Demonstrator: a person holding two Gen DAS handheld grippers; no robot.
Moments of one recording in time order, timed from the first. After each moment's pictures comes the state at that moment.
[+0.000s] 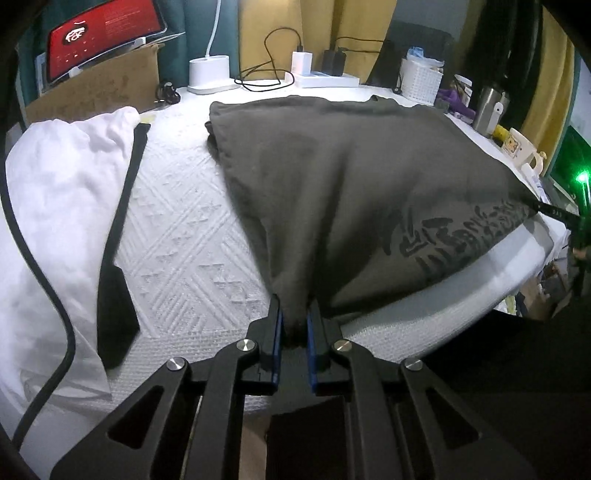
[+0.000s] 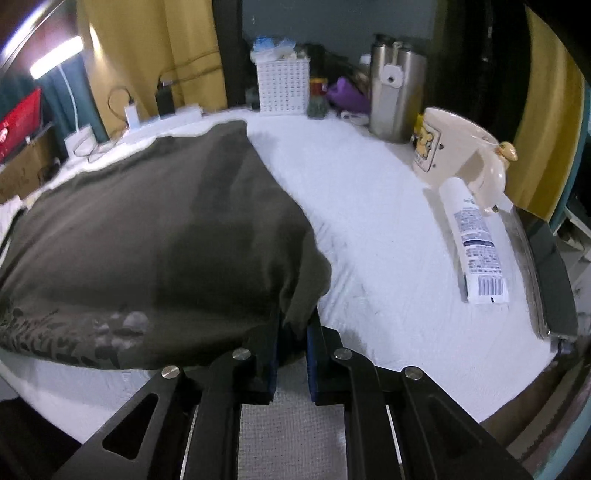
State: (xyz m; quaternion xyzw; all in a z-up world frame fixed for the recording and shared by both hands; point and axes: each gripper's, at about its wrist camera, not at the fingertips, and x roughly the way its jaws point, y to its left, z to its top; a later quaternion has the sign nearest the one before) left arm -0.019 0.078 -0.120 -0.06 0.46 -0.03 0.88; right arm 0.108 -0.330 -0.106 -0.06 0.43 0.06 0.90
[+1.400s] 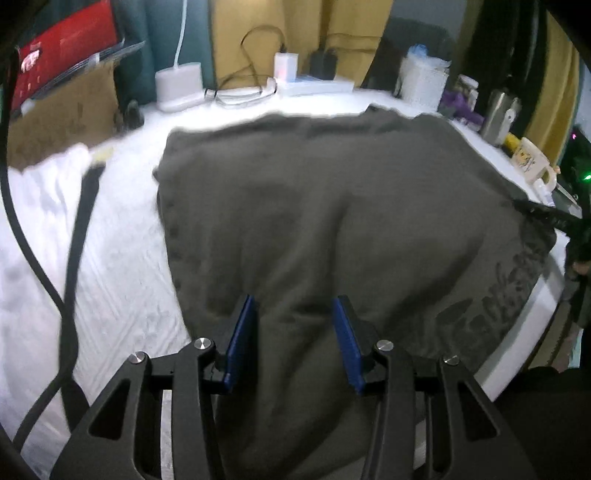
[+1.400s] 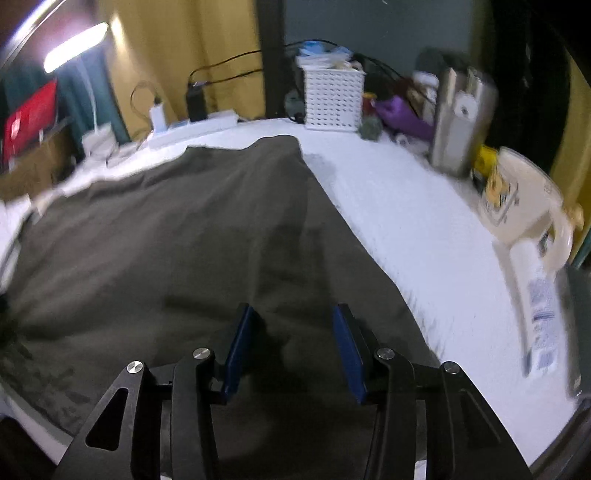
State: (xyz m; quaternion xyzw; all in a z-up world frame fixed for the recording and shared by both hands) left arm 0.066 0.062 -0.116 -0.04 0.46 -0.04 0.89; right arm 0.157 -0.276 -0.107 -0.06 0.42 0.11 0.90
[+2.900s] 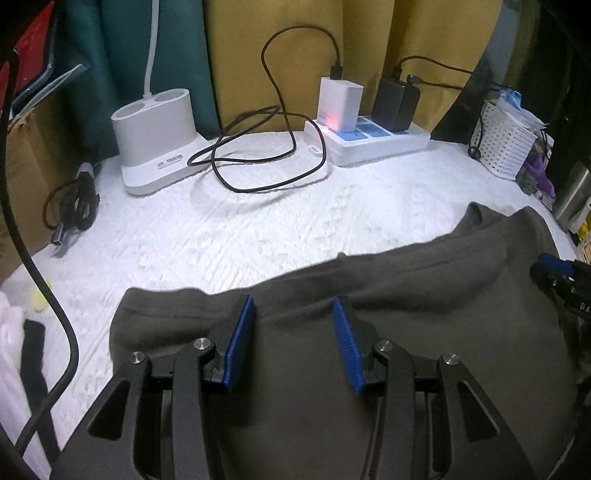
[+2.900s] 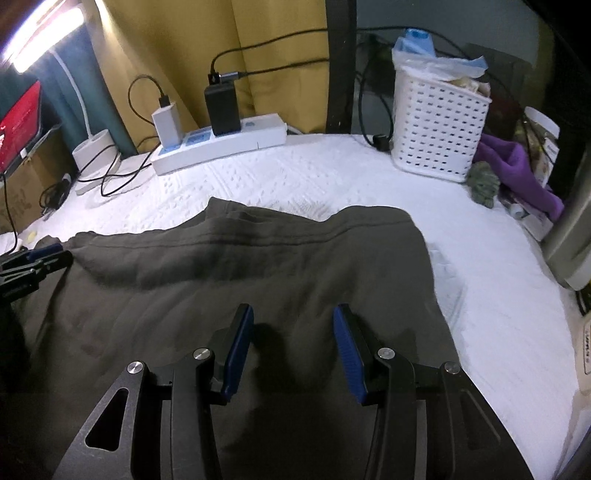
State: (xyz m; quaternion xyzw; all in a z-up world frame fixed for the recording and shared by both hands) left arm 0.285 0.094 -0.126 -0.06 0.45 0.01 0.89; right arm 0.311 -0.160 -0.118 -0.09 0.44 0.17 0.88
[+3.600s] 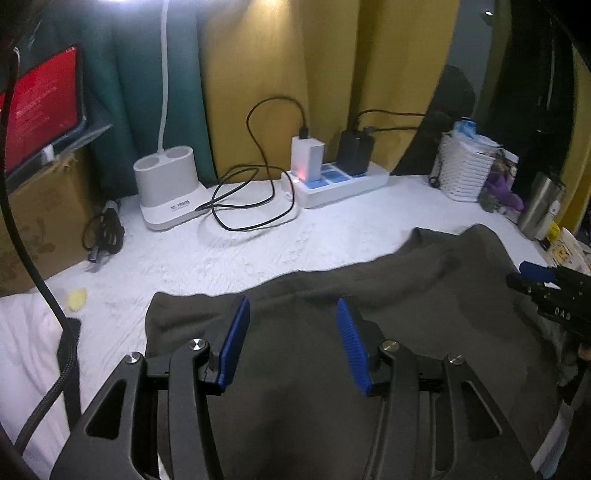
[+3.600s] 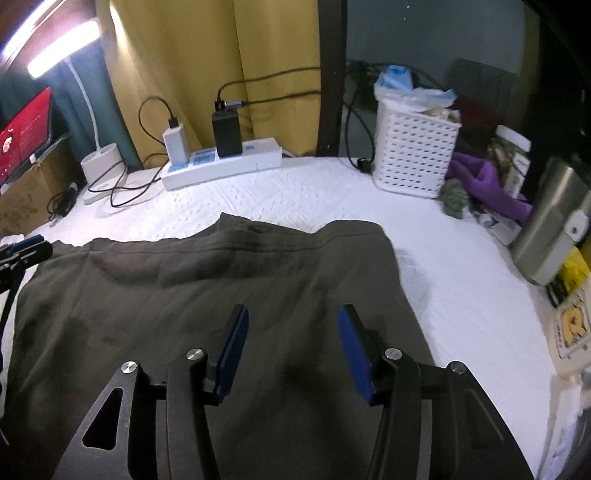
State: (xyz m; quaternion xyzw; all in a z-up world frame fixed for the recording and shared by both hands) left arm 0.218 0.070 -0.069 -0.05 0.38 -0.01 0.92; right arm 0.268 -0.173 -0.085 -0.09 0.40 0.15 0.90
